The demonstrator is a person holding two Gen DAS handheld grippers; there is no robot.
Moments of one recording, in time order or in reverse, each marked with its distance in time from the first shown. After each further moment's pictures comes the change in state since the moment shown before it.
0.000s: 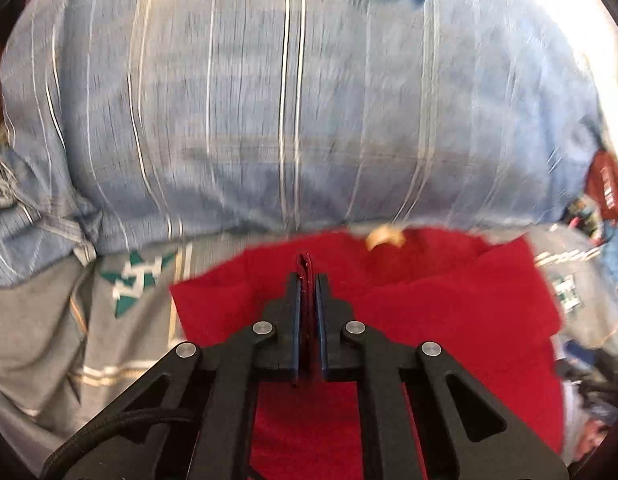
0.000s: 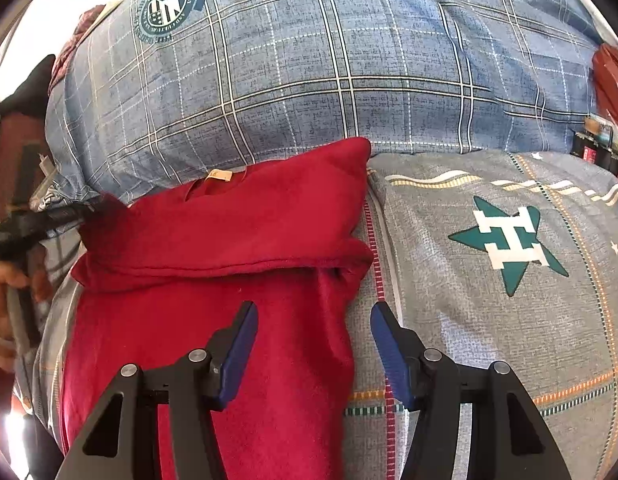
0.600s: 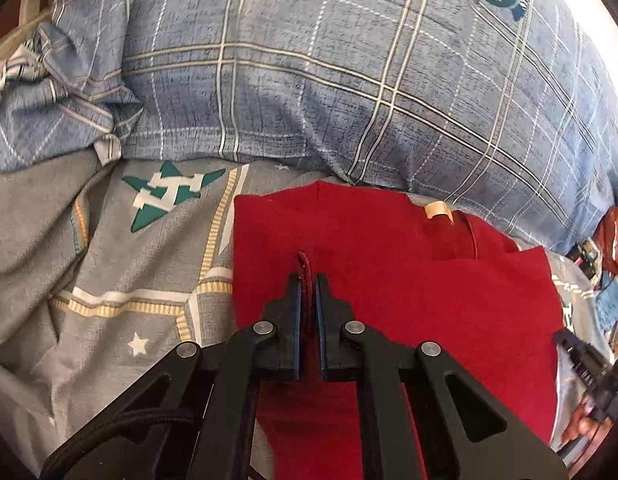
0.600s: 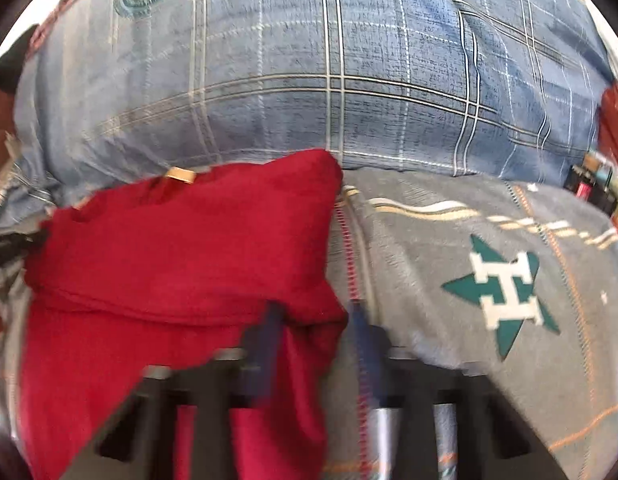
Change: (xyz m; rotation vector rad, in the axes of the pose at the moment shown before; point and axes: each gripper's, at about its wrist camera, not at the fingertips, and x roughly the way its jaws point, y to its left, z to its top) left arm 0.030 0.060 -0.043 -0.217 0.107 0.012; right arm 0.037 0.008 0.031 -0.071 0.029 -0.160
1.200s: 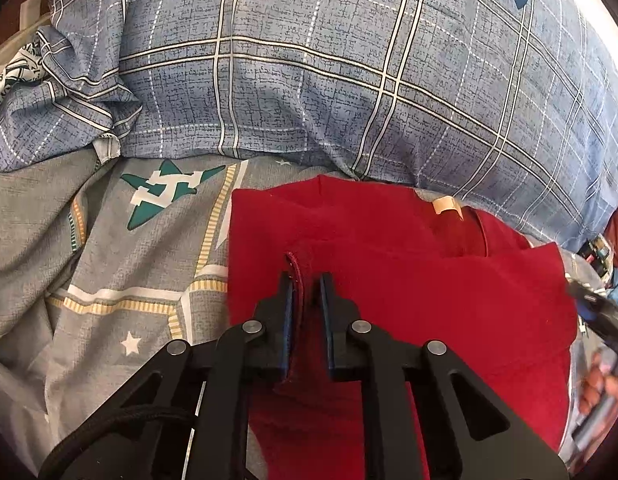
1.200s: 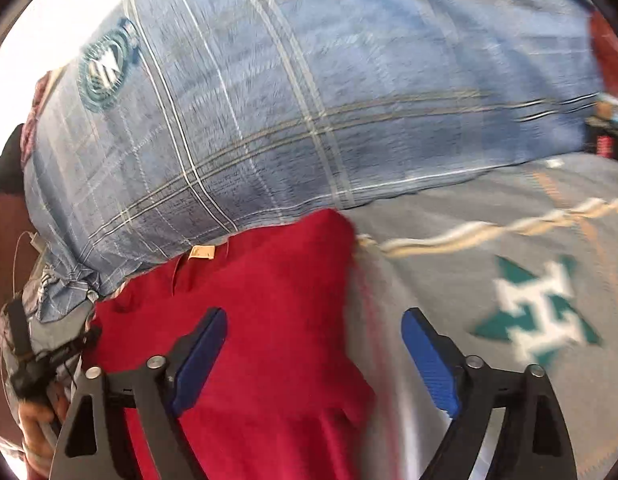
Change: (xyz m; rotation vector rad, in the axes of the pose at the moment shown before) left arm 0.010 -0.005 0.002 -0.009 0.014 0.037; right arm 0.017 -0.032 0.041 0.256 -0.033 0.222
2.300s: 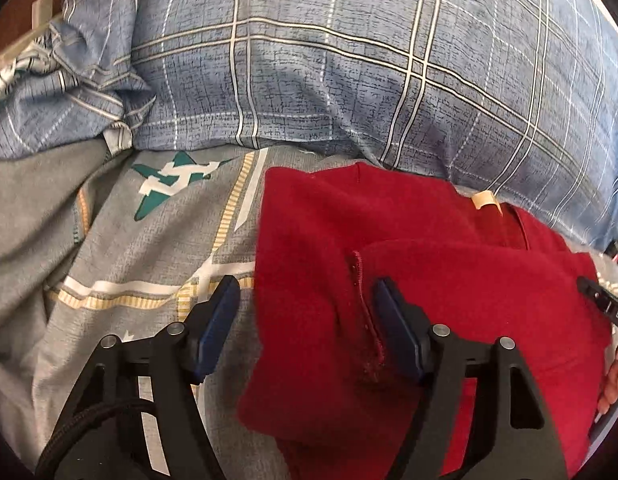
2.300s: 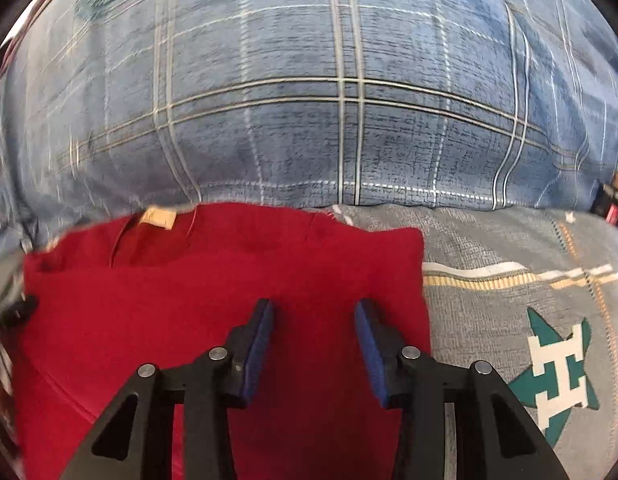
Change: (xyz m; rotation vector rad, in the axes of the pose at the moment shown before) left arm 0.022 0.000 -0.006 -0.003 -0.029 0.083; right arm 0.039 0.026 -0.001 -0.211 0.031 -0.204
